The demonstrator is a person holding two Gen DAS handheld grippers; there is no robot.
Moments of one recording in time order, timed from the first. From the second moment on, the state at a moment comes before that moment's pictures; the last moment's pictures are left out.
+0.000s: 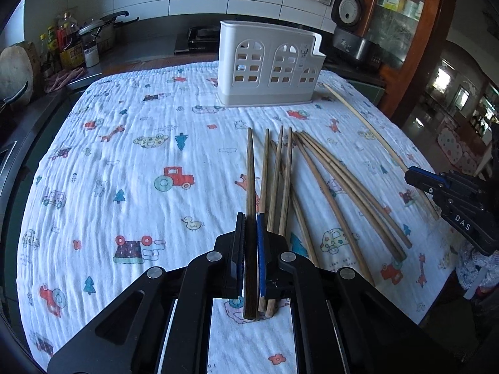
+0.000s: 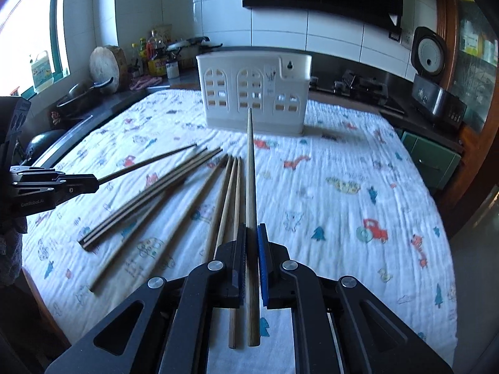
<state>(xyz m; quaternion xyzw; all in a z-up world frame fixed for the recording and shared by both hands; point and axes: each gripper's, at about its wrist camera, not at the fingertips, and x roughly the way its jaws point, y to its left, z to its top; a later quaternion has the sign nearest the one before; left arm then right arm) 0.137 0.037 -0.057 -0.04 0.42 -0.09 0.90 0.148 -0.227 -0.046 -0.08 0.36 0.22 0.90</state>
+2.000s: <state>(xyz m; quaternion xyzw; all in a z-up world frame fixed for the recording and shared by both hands) 0.146 0.044 -0.022 -0.01 0.41 -0.08 0.91 0.164 -0.222 0.008 -0.07 0.30 0.22 0.92</state>
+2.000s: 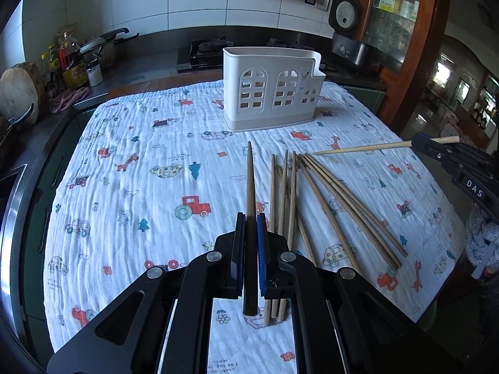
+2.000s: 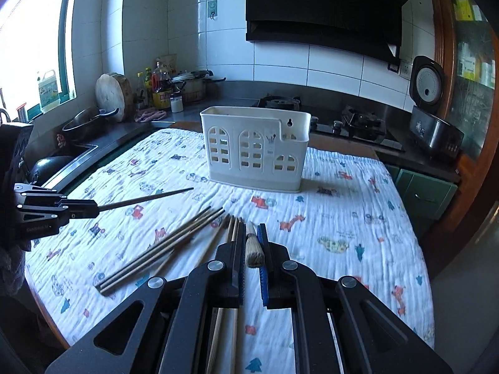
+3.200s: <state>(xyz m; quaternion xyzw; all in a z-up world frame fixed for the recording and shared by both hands) 0.180 0.045 0.055 0.00 0.37 -0.11 0.92 0.228 -0.227 0.093 -0.07 0.29 0.24 0.92</state>
